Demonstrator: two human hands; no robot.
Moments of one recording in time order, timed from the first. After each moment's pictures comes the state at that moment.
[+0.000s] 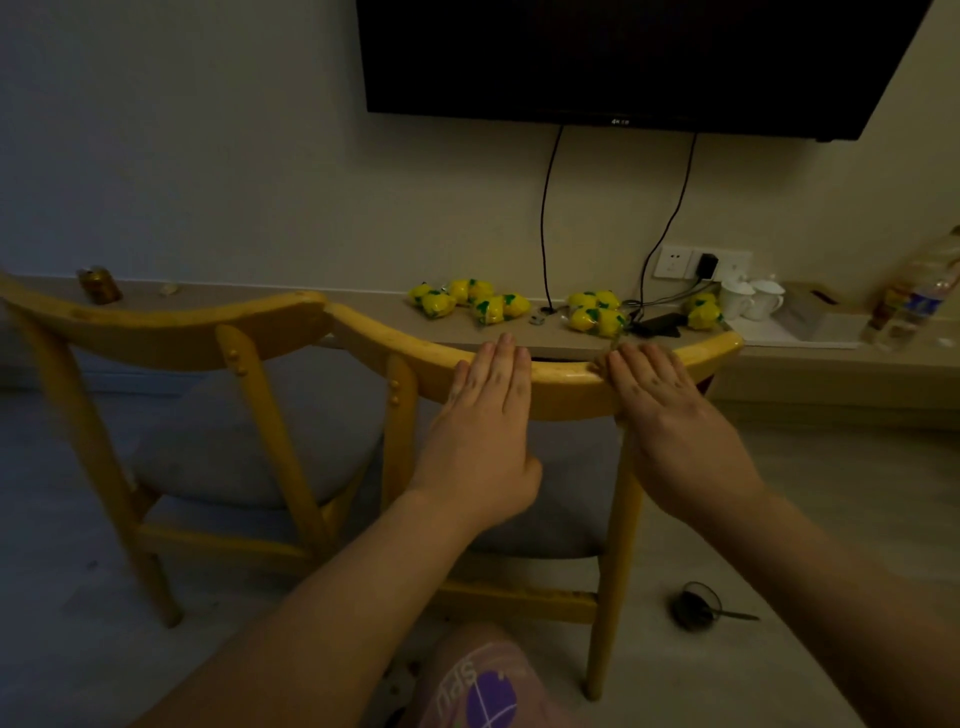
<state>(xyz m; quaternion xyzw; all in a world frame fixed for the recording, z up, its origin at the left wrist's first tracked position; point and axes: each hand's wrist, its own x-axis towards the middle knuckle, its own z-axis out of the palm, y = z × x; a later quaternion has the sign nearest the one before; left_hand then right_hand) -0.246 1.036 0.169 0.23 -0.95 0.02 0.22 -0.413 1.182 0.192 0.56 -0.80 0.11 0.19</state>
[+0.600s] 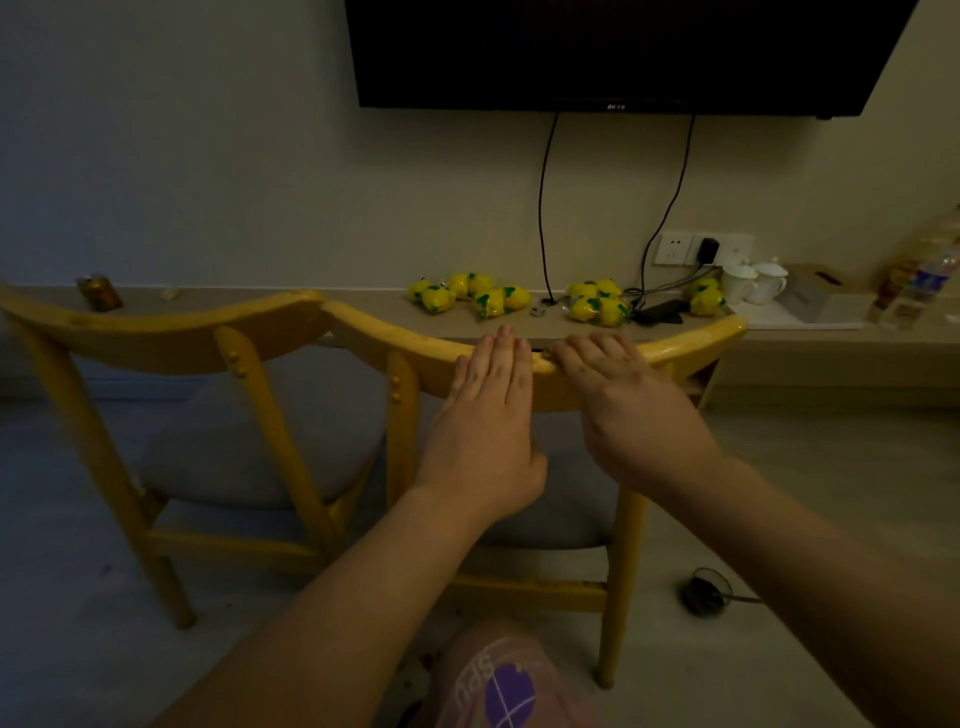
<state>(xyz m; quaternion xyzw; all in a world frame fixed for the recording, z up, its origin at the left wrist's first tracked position) -0.247 1.039 0.170 0.23 -0.95 0.01 0.22 -0.385 1.152 0.205 0.61 -0.76 0.11 0.19</state>
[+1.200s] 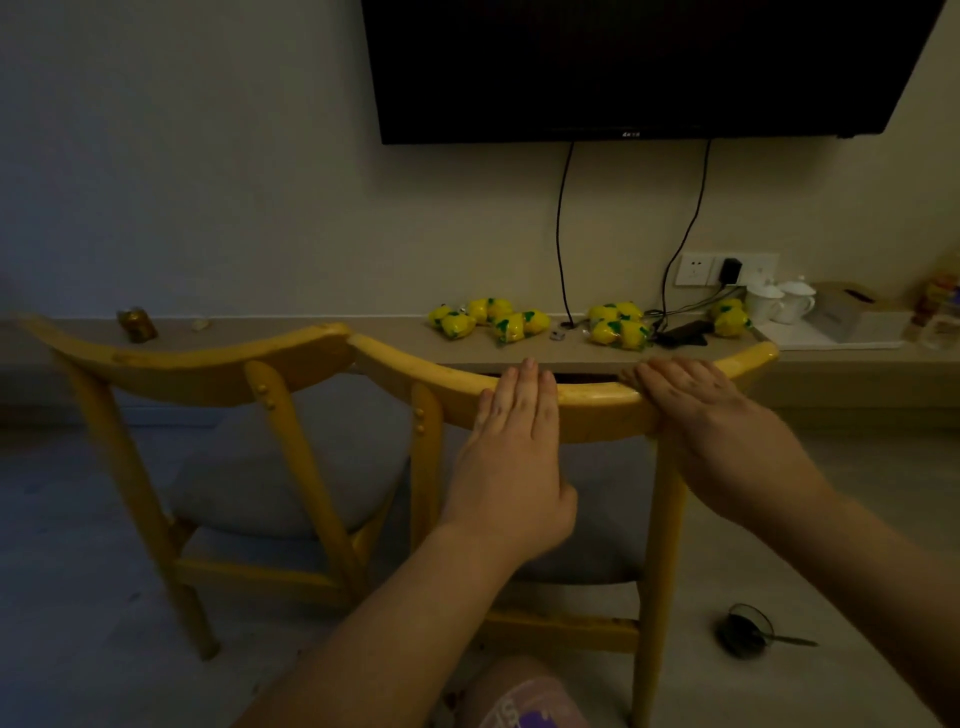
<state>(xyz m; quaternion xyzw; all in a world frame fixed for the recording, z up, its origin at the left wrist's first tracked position) -0.247 1.037 0.170 0.23 -0.95 0.01 0.22 -0.430 1.180 0.200 0.57 -0.79 0.14 0.18</state>
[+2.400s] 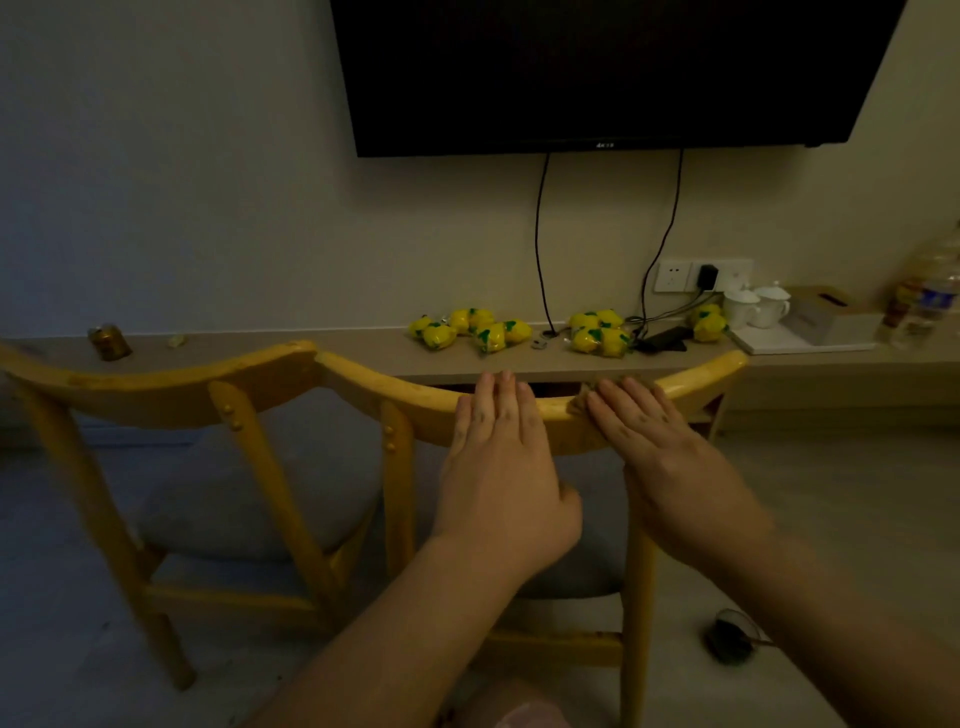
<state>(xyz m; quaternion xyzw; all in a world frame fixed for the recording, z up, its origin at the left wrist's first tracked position) -0.262 1.060 0.192 0.27 -0.94 -0.01 0.21 -0.416 1.180 0.178 0.62 -0.74 0.20 0.19</state>
